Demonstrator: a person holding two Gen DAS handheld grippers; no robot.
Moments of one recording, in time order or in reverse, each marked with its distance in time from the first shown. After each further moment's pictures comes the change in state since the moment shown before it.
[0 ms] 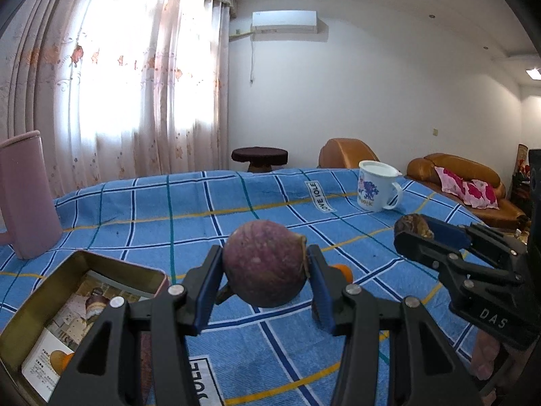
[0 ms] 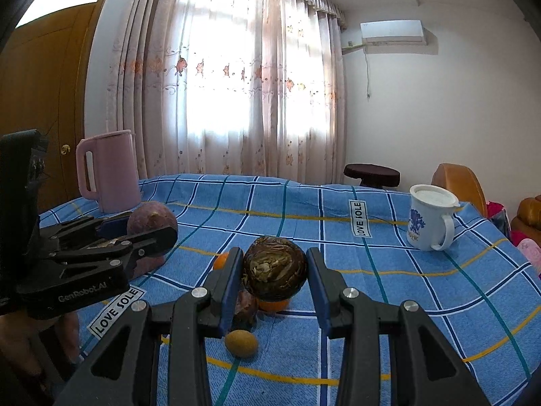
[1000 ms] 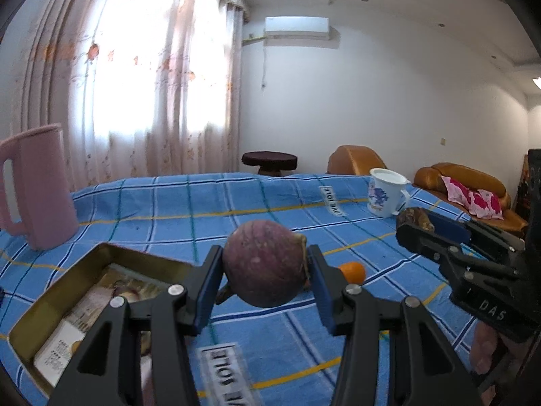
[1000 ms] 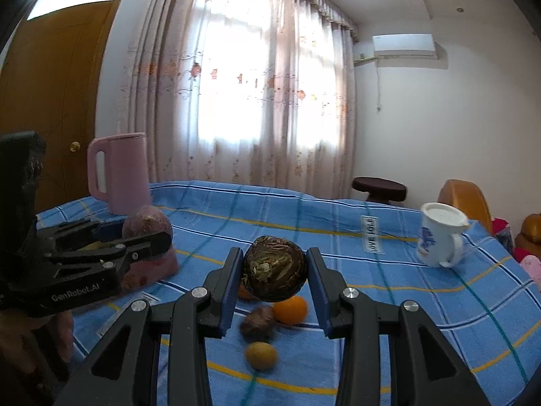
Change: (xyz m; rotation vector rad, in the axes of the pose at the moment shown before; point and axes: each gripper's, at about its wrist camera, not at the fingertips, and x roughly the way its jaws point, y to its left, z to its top) left arm -0.021 0.029 -0.004 -0.048 -0.010 0.033; right arm 0.003 0.028 0.011 -0.048 -0.035 0.059
